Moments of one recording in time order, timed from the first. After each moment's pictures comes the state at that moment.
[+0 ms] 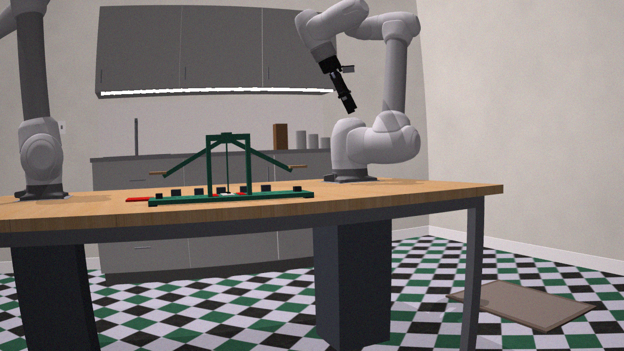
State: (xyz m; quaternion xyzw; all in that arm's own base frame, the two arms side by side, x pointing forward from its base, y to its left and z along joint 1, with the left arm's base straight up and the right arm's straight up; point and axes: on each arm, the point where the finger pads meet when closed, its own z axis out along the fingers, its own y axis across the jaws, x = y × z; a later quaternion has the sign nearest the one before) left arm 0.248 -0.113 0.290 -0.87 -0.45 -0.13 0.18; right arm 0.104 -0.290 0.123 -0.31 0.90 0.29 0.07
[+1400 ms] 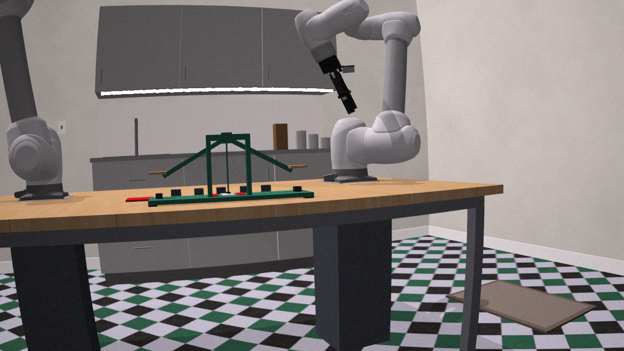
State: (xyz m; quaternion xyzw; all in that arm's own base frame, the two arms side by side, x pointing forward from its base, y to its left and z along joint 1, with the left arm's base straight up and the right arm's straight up) left arm 0.248 -0.113 0.290 -0.87 -0.45 -0.13 0.18; right arm 0.041 -0.316 0.121 -0.60 0.71 0.28 0.24
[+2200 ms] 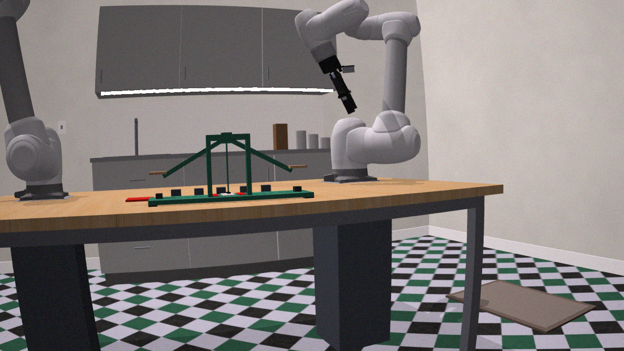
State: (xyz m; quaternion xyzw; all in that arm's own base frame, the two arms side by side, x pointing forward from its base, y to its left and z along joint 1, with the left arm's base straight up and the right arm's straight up) left arm 0.248 -0.113 0.290 -0.87 -0.45 -0.13 0.18; right arm 0.026 -0.321 0.121 -0.65 0.66 0.26 0.28
